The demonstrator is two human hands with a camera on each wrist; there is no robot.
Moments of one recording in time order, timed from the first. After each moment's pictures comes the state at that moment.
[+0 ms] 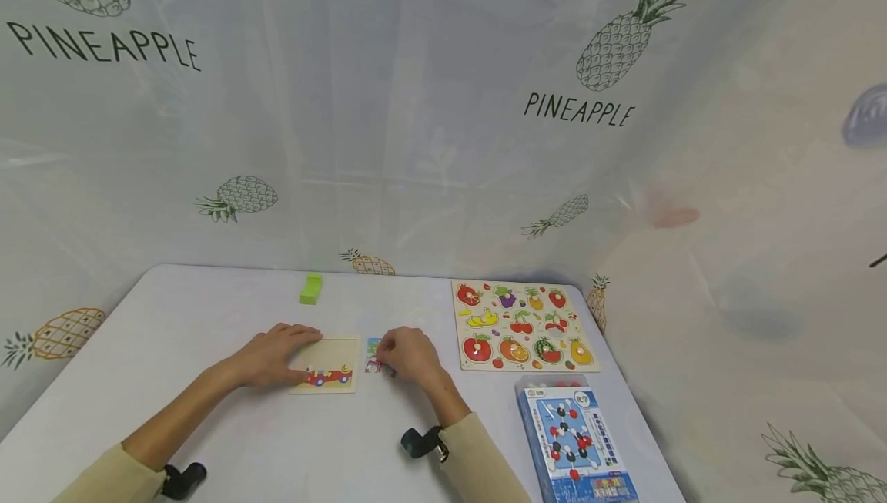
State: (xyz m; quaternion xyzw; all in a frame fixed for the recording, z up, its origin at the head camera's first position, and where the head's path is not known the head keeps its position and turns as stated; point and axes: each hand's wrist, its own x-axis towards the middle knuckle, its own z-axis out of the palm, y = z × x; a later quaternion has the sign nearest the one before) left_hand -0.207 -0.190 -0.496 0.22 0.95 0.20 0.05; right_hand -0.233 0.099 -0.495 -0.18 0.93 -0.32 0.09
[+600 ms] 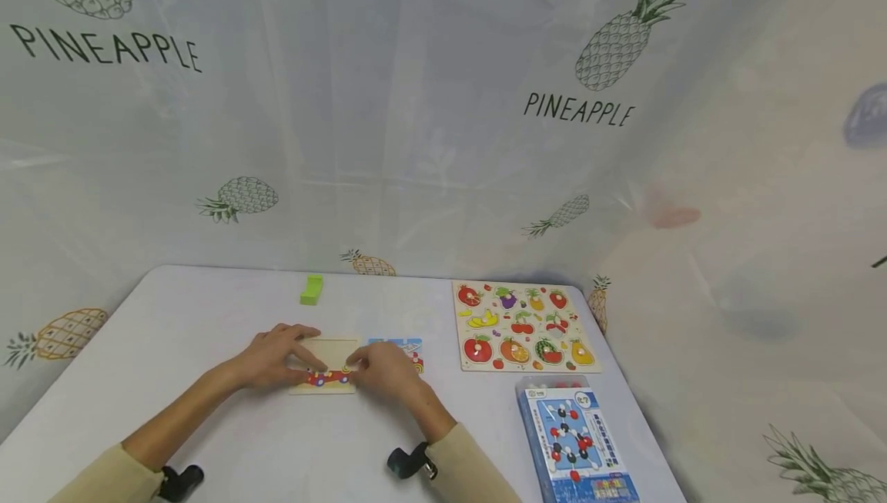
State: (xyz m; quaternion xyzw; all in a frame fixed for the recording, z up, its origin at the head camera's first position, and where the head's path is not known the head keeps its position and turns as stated) left_hand -0.201 -0.191 -0.490 0.25 0.94 0.22 0.03; right_hand -0.216 0.068 -0.500 -0.26 0.92 -0.28 0.10
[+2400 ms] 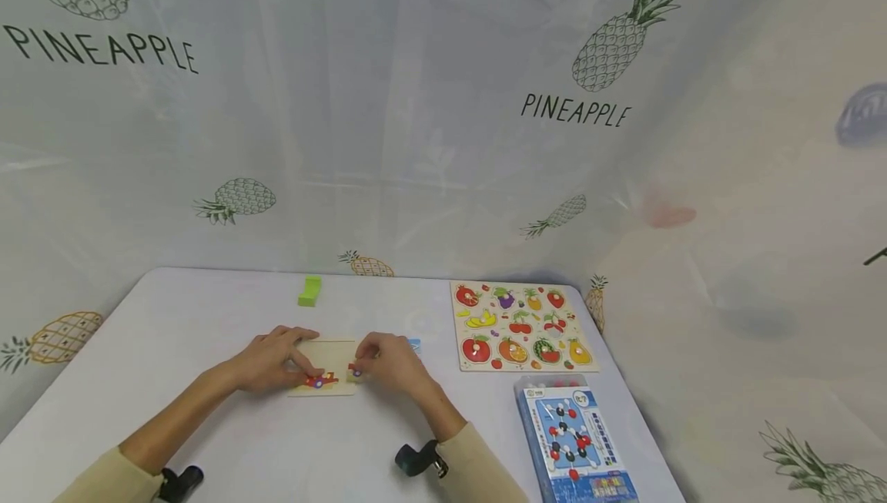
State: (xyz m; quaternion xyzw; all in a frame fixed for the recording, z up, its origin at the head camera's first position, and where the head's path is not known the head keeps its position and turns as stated) left_hand -0.205 -0.192 -0.495 0.24 0.94 0.22 0.06; right_hand -0.215 0.081 -0.482 -0.23 0.89 -0.39 0.09
